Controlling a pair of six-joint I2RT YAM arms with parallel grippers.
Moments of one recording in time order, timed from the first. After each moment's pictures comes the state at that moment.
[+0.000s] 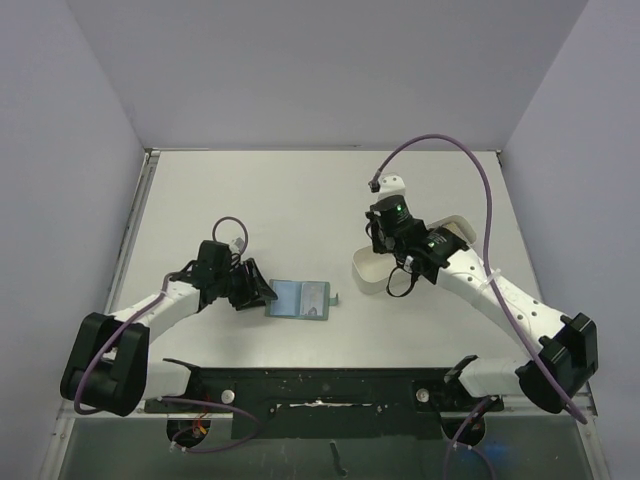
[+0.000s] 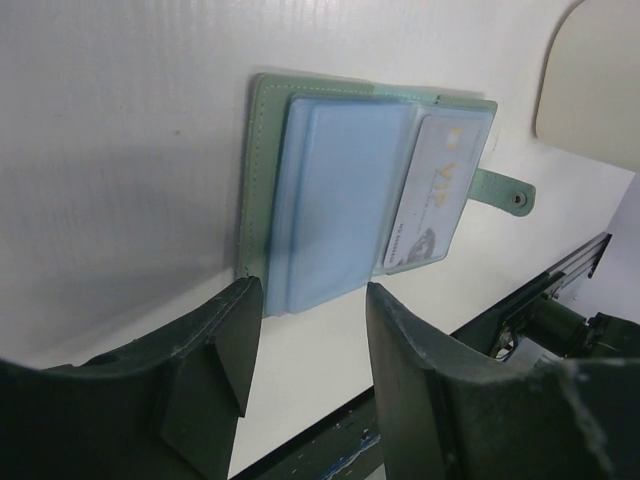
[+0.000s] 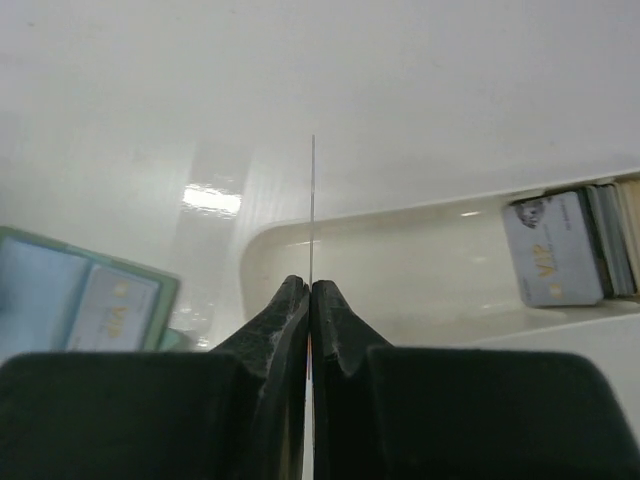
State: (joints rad) left arm -0.28 1.29 0.53 -0.21 0.46 -0.70; right arm 0.65 1.30 1.14 -0.58 0.38 0.22
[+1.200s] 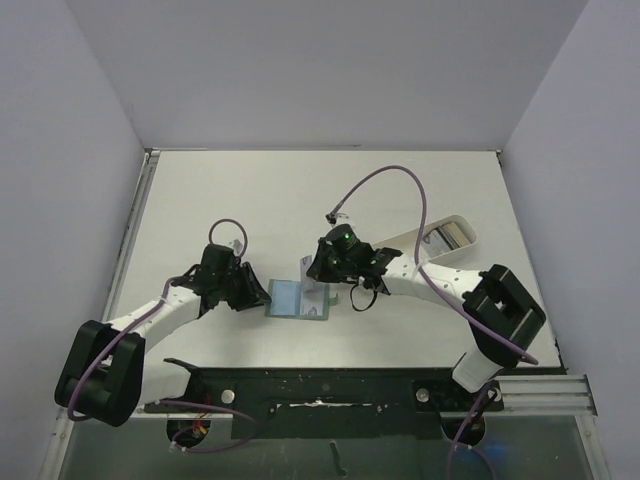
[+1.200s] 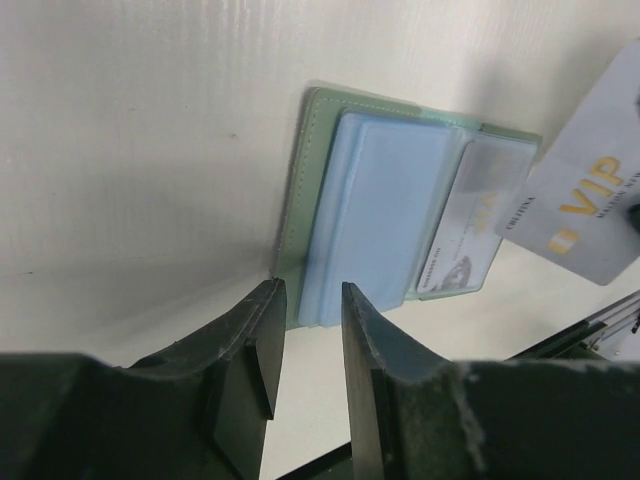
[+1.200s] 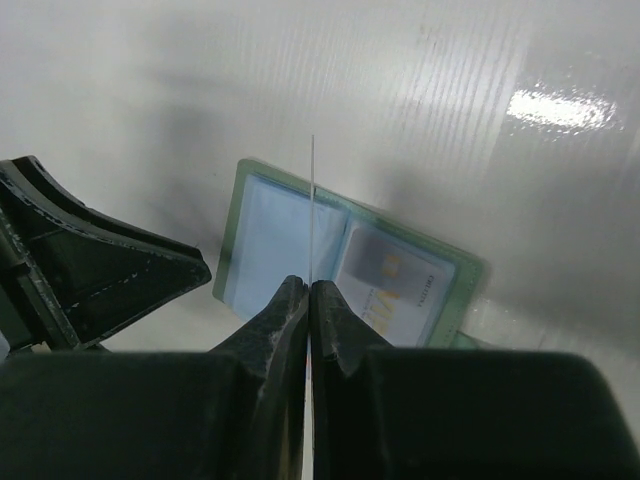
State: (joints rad) left arm -0.34 1.24 0.50 -0.20 0.29 -0.75; right arm 0.82 1.58 0.98 -0.11 0.01 0.76
